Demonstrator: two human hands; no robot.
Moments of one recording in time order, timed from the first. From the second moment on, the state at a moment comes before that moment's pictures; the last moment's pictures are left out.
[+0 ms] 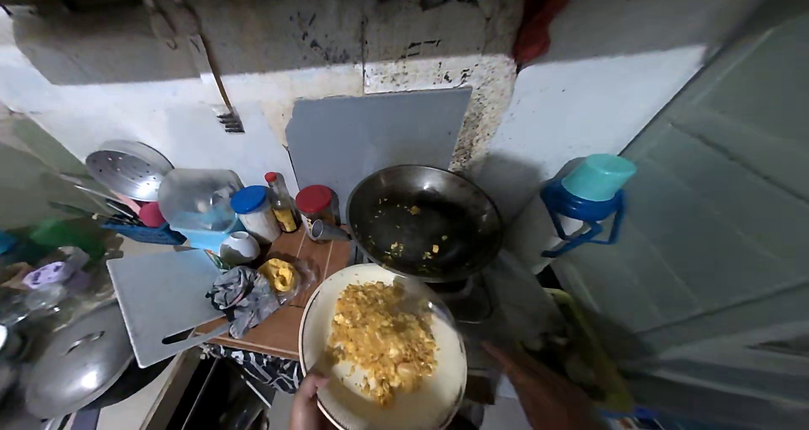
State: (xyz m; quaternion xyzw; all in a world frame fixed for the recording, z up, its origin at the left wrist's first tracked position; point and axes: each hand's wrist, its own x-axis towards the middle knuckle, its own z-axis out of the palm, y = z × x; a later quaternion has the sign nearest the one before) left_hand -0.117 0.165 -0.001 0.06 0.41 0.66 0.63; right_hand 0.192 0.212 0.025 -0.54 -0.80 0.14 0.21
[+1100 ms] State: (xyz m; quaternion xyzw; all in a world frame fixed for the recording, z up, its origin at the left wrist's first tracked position) left_hand -0.116 0.160 -0.004 0.09 0.41 0.65 0.63; right_hand 0.199 0.194 0.008 -0.56 -0.76 0.23 0.22
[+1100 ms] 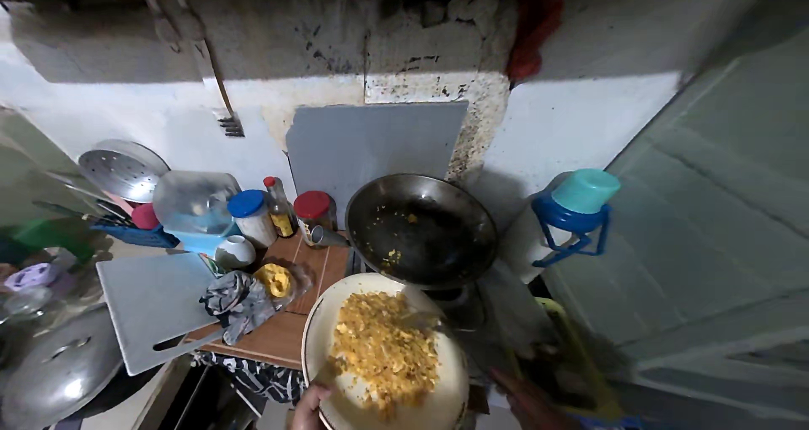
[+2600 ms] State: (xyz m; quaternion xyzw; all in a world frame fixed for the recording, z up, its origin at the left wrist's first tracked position) left_hand -0.125 0.159 0.001 0.05 0.40 0.68 0.61; right_hand 0.172 0.249 0.130 -0.54 -0.81 0.21 0.01
